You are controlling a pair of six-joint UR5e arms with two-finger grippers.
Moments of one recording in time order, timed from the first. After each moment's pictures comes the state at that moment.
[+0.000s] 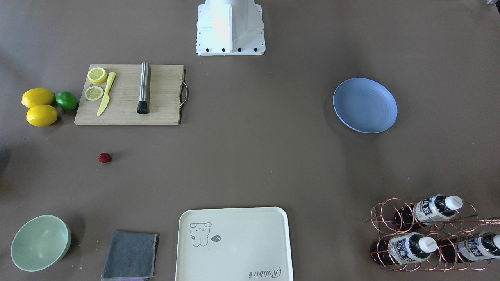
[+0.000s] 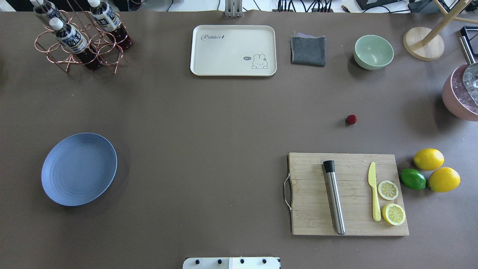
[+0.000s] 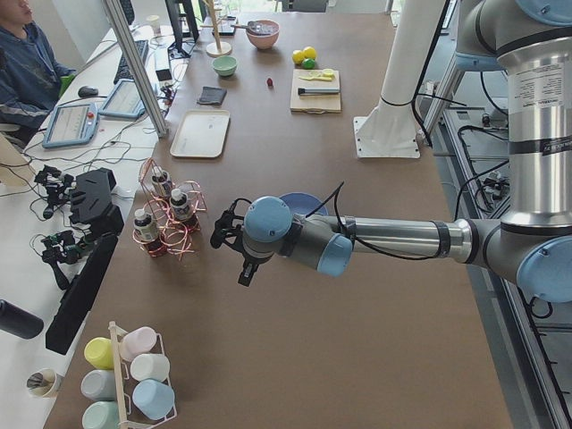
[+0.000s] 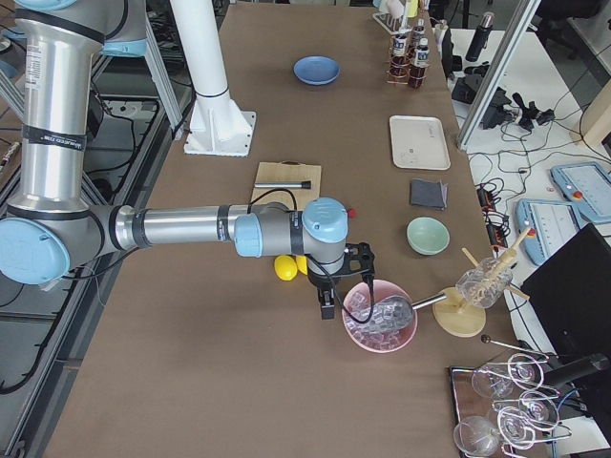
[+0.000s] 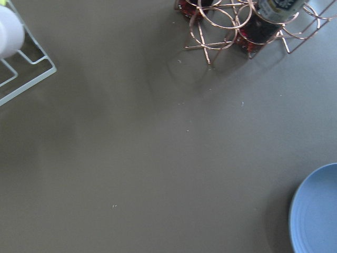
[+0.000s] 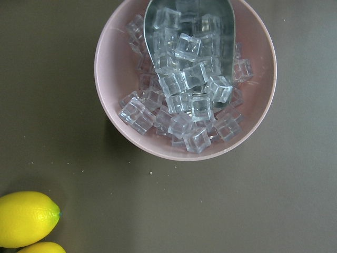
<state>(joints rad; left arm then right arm) -1.54 -1.44 -1.73 -1.97 -2.56 -0.05 1.54 -1.73 1.82 -1.52 2.31 -0.02</state>
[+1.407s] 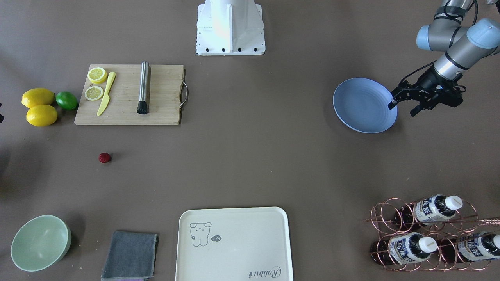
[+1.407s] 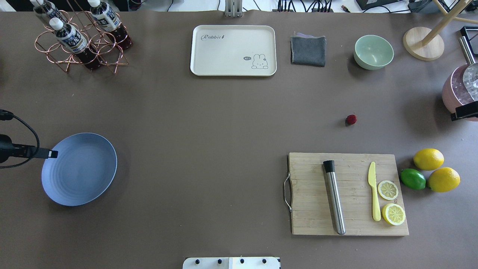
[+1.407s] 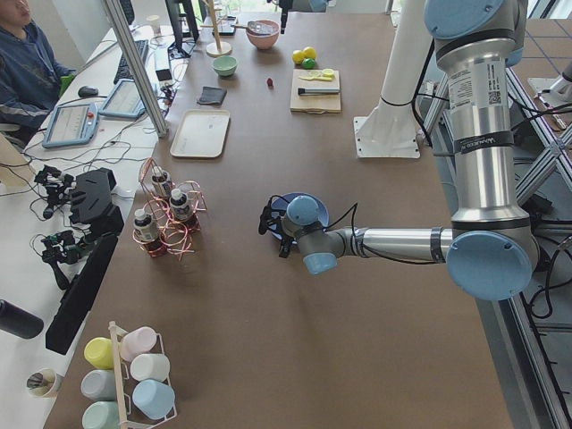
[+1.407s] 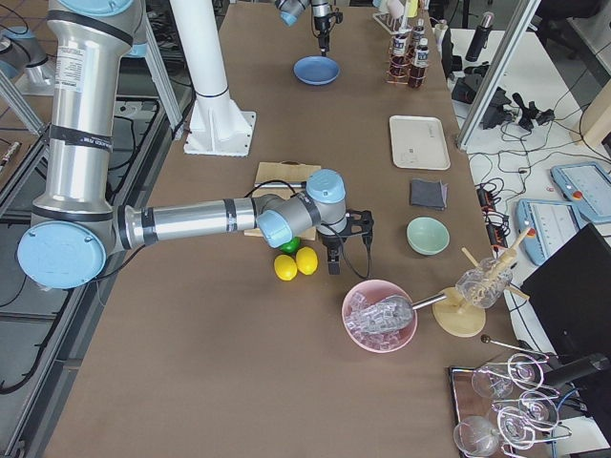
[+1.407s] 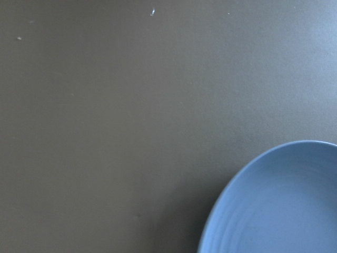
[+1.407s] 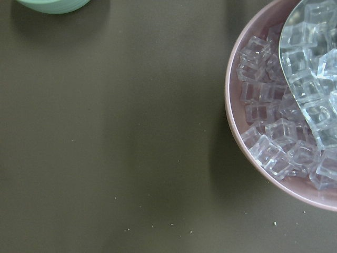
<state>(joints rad) -0.84 -1.40 -1.59 -2.74 -2.11 -0.98 1.21 -1.72 1.82 -1.16 2.21 0.60</state>
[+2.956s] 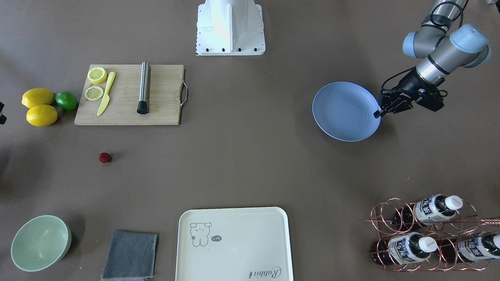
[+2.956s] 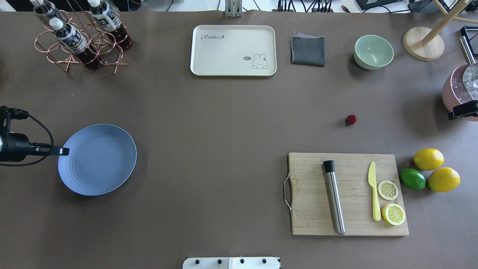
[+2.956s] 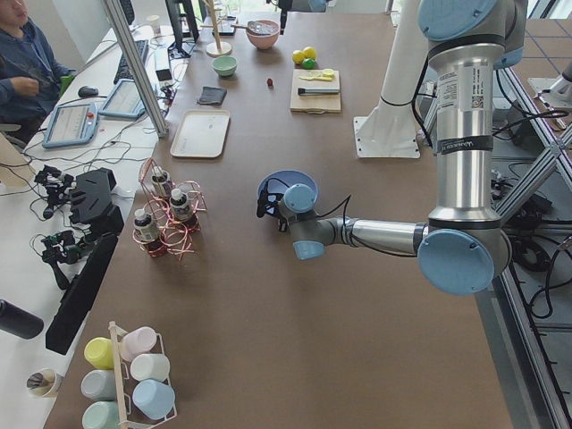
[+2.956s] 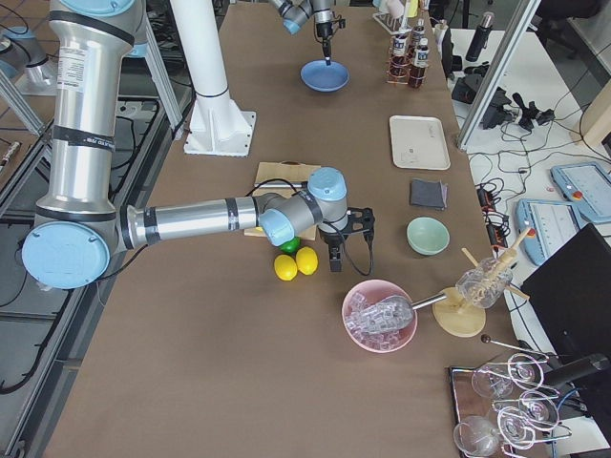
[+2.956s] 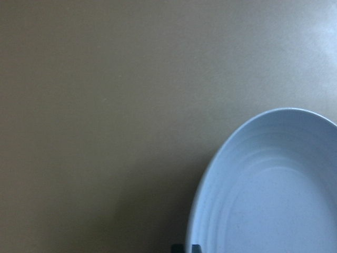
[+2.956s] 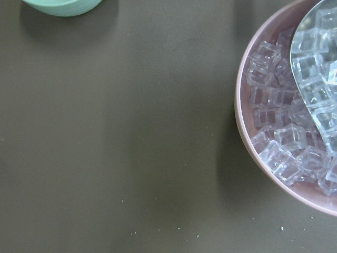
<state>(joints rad) -0.81 -1.53 -1.58 -2.83 -2.13 -1.21 1.20 -1.71 1.82 -1.15 2.21 0.60</state>
